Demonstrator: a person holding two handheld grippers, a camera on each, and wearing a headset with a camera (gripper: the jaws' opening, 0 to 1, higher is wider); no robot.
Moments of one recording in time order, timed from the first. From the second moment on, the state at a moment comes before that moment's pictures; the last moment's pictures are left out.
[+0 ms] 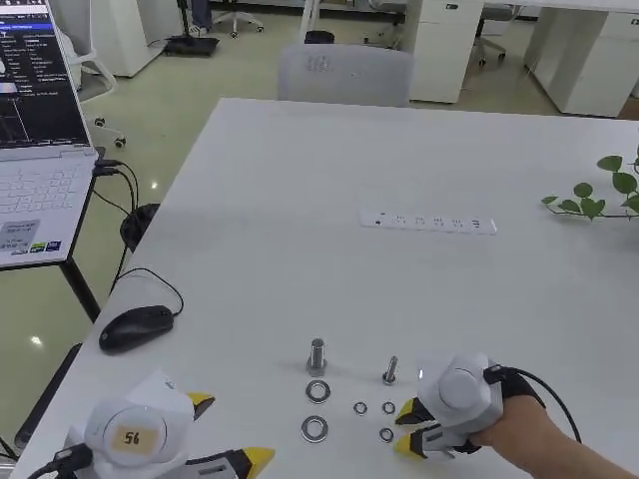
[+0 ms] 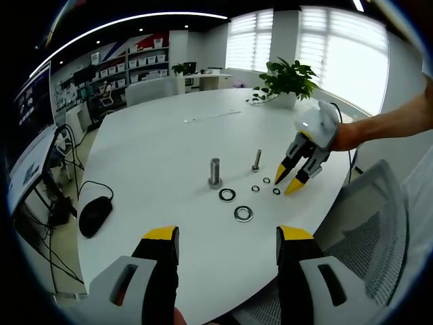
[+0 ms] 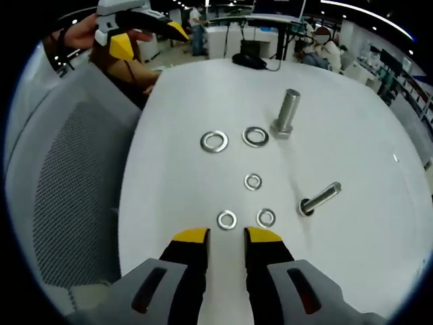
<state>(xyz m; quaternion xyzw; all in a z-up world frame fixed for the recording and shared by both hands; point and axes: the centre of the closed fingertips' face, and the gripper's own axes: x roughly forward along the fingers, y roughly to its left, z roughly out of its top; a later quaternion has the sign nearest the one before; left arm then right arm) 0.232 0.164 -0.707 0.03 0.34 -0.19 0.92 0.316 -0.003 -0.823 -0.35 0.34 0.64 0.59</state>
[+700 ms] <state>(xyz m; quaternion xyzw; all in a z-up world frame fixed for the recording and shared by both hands) 0.234 0.157 -0.706 0.04 0.34 -0.20 0.92 0.312 0.006 -0.824 -0.40 0.29 0.69 0.53</state>
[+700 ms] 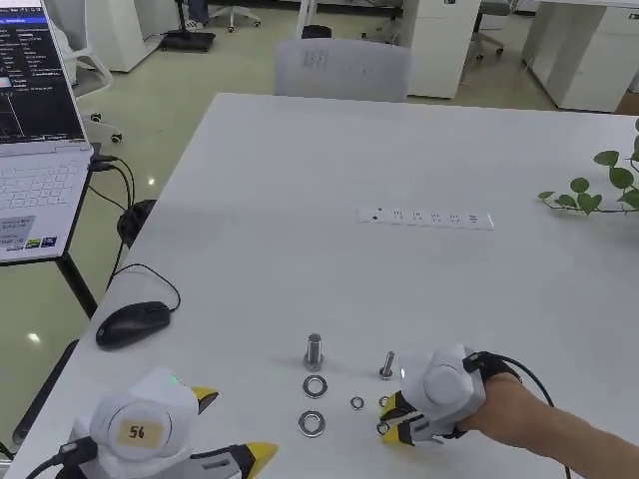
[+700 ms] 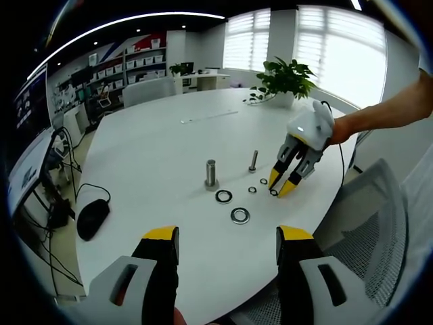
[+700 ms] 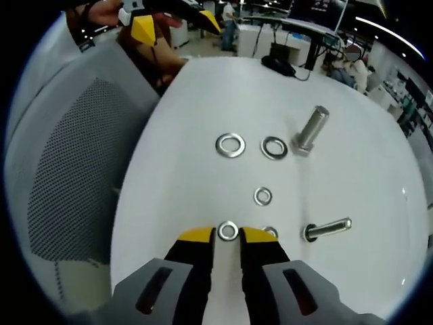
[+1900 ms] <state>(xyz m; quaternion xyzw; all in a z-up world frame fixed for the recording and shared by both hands) 0.237 0.155 -0.704 0.04 0.34 -0.20 0.92 0.328 -0.007 -0.811 -0.34 0.32 0.63 0.61</state>
